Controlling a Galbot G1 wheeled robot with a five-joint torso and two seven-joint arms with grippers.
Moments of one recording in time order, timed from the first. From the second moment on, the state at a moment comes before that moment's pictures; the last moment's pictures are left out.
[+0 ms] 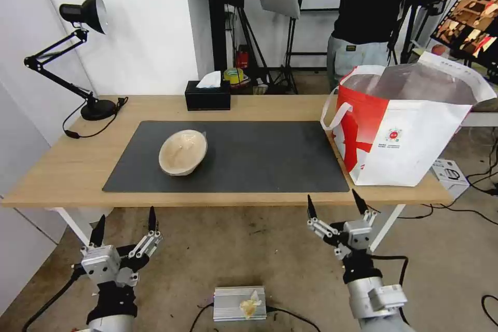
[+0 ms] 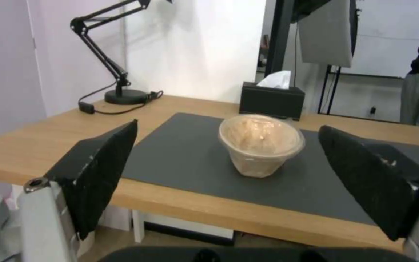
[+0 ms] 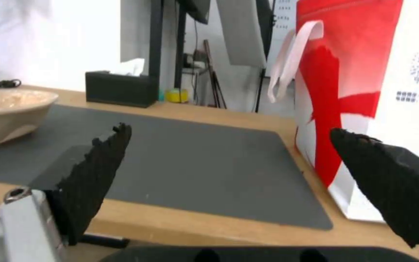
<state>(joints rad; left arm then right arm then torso) 2.00 -1.41 -0.48 -2.45 -0.09 -0.18 -0.34 -1.60 0.88 0.11 2.25 0.14 0.16 0.62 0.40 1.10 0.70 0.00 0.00</state>
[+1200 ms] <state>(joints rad) 2.01 -1.41 -0.49 -2.46 -0.09 -0.21 -0.34 -1.64 0.88 0.11 2.22 0.10 0.18 0.62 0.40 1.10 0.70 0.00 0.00</state>
